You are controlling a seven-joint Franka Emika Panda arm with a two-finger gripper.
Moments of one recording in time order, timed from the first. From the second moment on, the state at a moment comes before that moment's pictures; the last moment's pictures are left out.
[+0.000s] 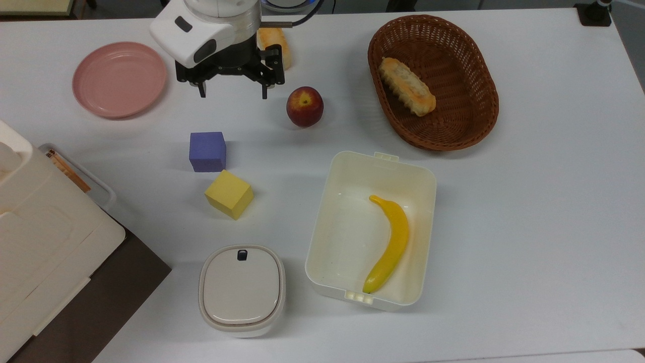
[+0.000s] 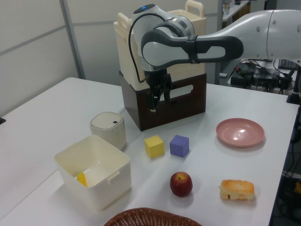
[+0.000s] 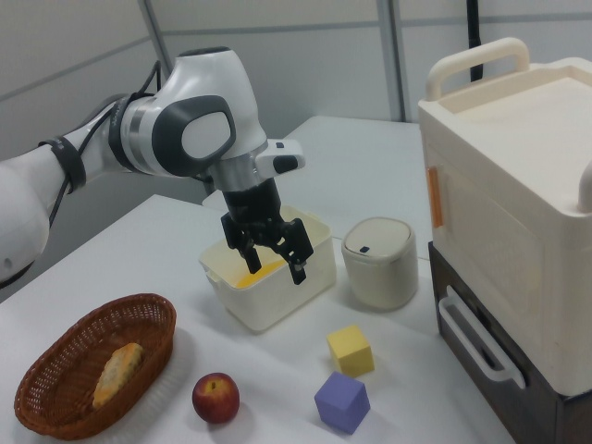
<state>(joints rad) -0.17 0.31 0.18 -1.35 -0.16 1.62 -0.03</state>
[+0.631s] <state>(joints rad) -0.17 0.31 0.18 -1.35 -0.15 1.62 -0.03</state>
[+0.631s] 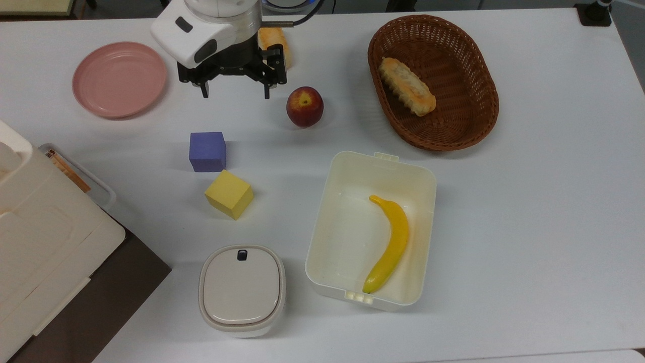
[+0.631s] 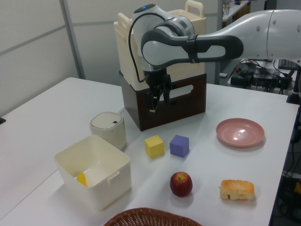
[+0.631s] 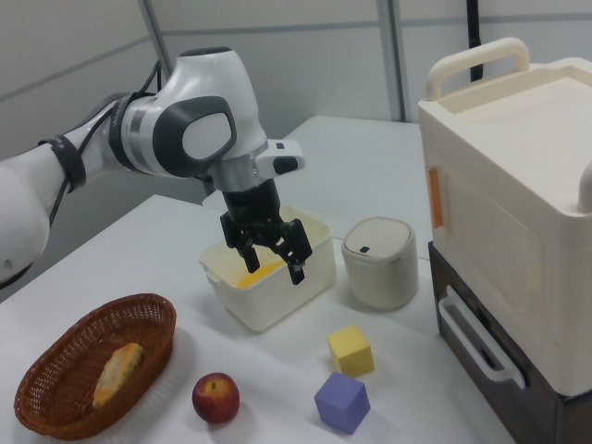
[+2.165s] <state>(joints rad) -0.32 0.49 0.17 -1.44 -0.15 1.65 -0.19</state>
